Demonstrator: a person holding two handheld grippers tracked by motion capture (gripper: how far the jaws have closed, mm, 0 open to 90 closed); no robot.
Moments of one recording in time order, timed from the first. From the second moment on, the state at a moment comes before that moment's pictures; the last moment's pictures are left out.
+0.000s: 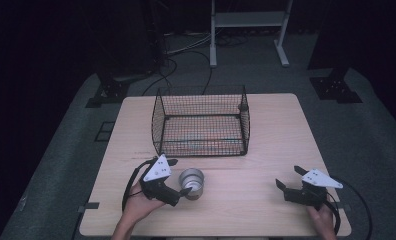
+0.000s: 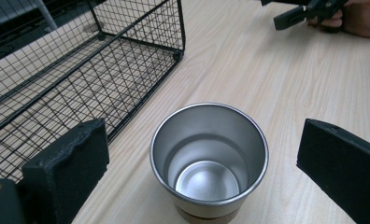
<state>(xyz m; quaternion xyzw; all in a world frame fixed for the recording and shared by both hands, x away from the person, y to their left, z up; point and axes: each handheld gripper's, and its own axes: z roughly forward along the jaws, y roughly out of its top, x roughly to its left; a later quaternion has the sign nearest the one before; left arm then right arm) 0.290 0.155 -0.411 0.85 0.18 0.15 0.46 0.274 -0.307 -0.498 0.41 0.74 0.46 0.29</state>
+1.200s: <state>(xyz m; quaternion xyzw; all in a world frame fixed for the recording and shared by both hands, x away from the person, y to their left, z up) 0.311 0.126 -0.438 0.90 0.17 0.12 0.39 0.274 -0.307 -0.498 0.41 0.74 0.46 0.29</state>
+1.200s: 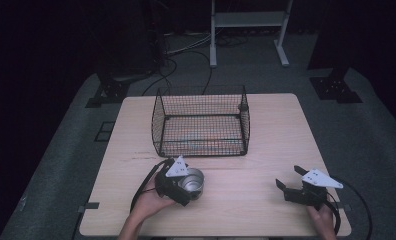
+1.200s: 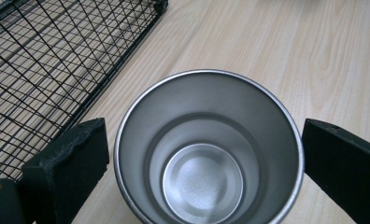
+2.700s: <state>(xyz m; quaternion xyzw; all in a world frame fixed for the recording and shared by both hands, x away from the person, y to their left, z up) 0.319 0.129 -0.448 0.90 0.17 0.09 0.40 0.274 -0.307 -0.498 0.41 0.74 0.46 0.29</state>
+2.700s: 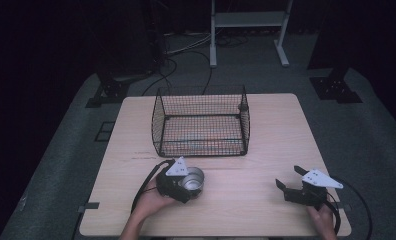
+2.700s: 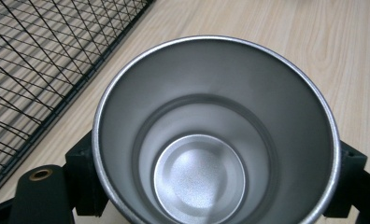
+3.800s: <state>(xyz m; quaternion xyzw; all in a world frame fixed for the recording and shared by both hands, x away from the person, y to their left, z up) 0.336 0.121 -0.390 0.90 0.15 0.10 0.40 0.275 -0.308 -0.498 0.41 0.73 0.46 0.28</state>
